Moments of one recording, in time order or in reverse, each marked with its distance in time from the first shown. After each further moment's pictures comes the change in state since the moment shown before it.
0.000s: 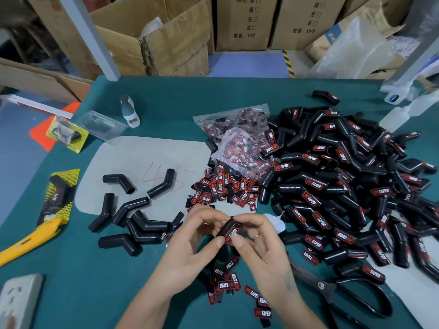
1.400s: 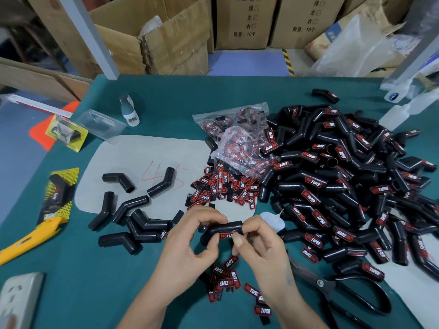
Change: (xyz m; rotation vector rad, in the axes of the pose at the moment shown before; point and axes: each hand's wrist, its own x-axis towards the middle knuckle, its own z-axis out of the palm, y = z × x) left_hand -0.004 -0.012 -0.005 0.362 0.105 0.162; right_hand -0.001 0.002 -0.003 -0.055 0.009 0.017
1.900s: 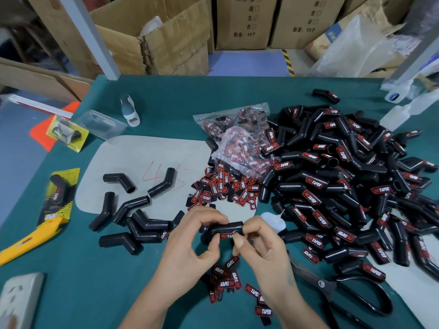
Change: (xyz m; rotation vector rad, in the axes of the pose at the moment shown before) left_hand 0.000 0.000 0.001 0.055 -0.003 0.023; right_hand -0.001 -0.002 0.000 0.003 -0.017 0.023
